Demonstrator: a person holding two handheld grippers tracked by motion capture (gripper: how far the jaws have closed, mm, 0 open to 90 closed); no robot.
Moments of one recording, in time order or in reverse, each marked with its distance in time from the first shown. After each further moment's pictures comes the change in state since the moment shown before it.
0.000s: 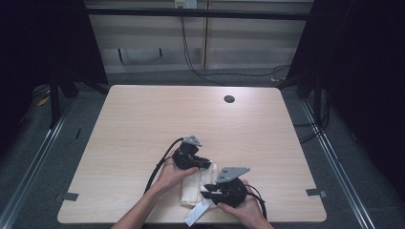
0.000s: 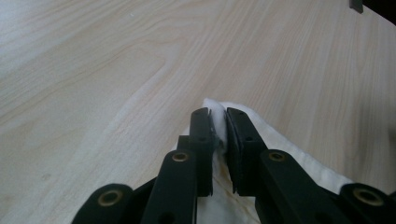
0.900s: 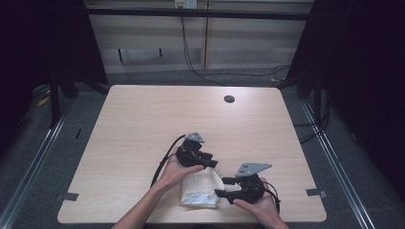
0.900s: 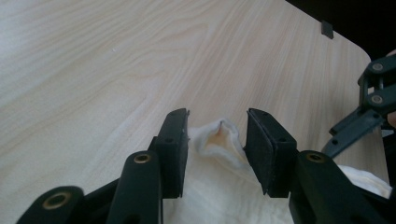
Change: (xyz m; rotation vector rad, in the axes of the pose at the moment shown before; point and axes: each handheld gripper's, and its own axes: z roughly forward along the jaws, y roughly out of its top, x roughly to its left) left arm -0.005 0.016 -0.004 -0.051 -0.037 0.013; right arm -0.028 -0.017 -0.037 -0.051 -0.020 0.100
